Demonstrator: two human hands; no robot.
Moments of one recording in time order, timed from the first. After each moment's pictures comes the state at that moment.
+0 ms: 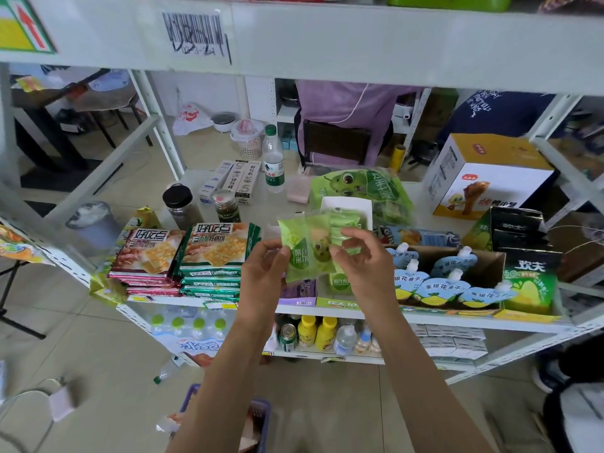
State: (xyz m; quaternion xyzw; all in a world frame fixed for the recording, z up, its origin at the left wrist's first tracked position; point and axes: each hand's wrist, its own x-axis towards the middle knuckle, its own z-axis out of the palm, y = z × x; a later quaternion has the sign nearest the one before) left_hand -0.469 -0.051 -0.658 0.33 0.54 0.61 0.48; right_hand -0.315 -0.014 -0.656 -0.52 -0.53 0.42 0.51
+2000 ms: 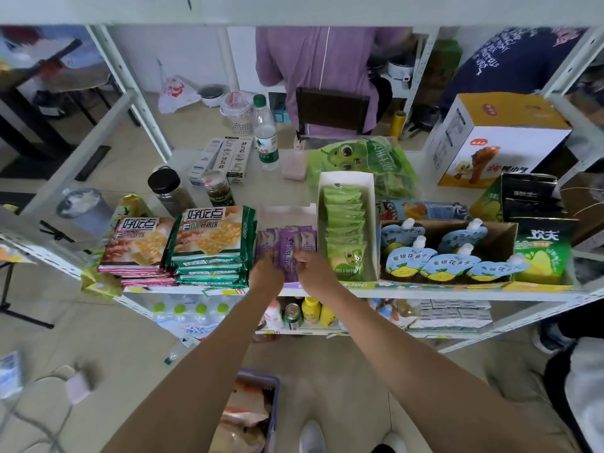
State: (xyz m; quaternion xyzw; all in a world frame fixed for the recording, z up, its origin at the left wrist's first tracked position) left_hand -0.497 0.018 -0.787 0.47 0.79 0.19 0.34; right_hand -0.379 0.020 -0.754 -0.60 -0.67 0.41 0.15
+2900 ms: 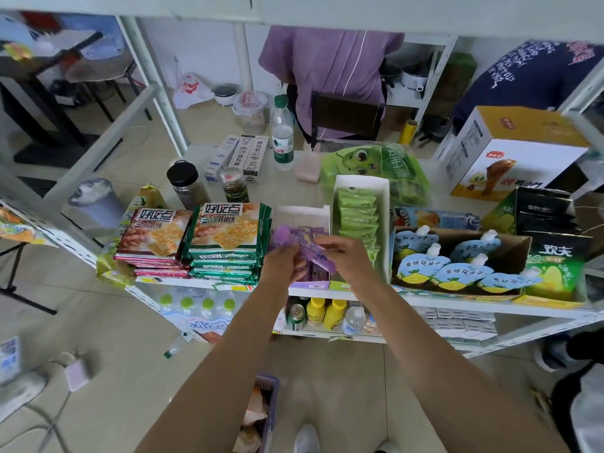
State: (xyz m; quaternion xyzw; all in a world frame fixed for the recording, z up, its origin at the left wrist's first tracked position) left_hand -0.491 0.011 -0.745 0.15 0.61 0.48 0.61; right_hand -0.353 0.029 -0.722 -0.59 -0.54 0.51 0.33
